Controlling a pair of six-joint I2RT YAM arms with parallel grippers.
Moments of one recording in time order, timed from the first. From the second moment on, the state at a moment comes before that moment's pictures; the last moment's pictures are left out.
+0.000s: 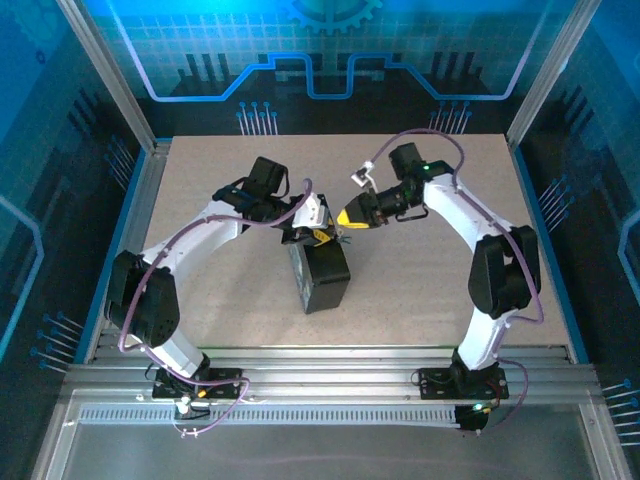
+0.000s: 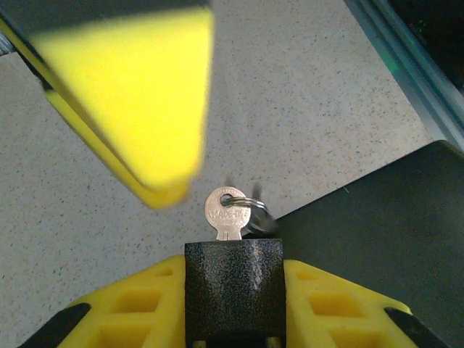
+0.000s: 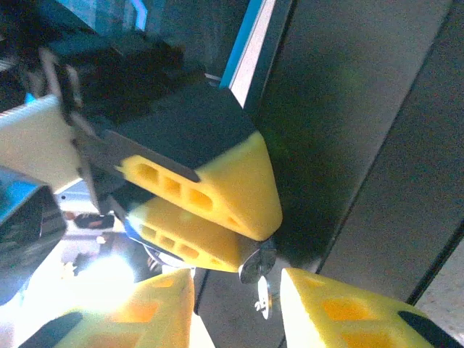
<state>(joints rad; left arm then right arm) -0.42 1.62 1.30 -0.58 0.85 1.03 0.29 1.80 1.52 -0.94 -1.17 0.02</state>
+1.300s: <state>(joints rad) -0.37 1.68 1.30 -0.58 1.00 0.96 0.36 1.50 1.11 -0.36 -0.84 -0.76</state>
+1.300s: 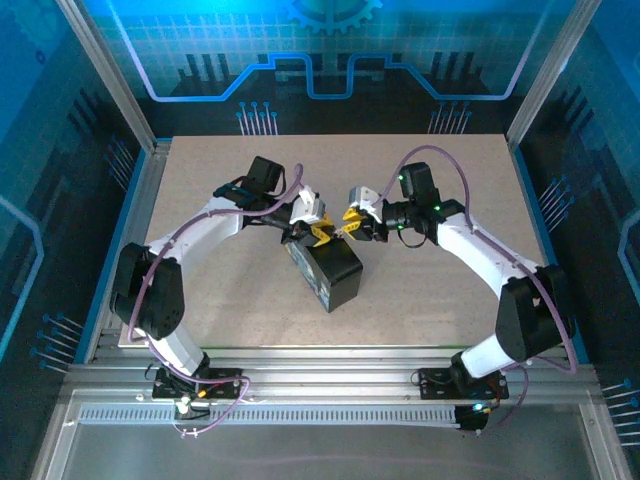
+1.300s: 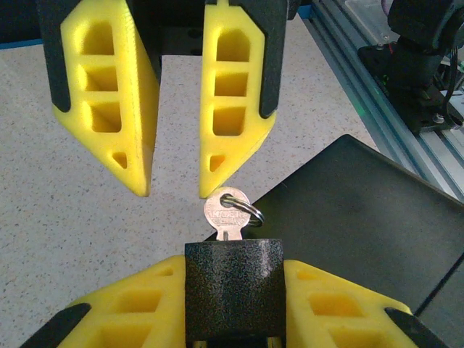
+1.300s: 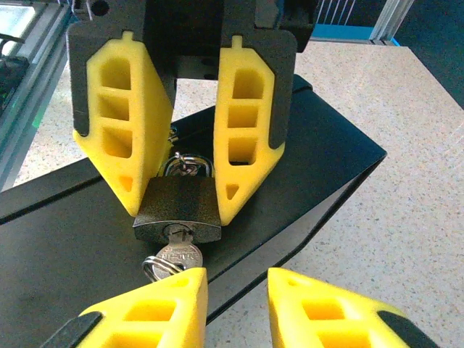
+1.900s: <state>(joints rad) -0.36 1.68 1.30 -0.58 1.00 0.96 0.40 1.46 1.10 -0.41 -0.82 -0.82</state>
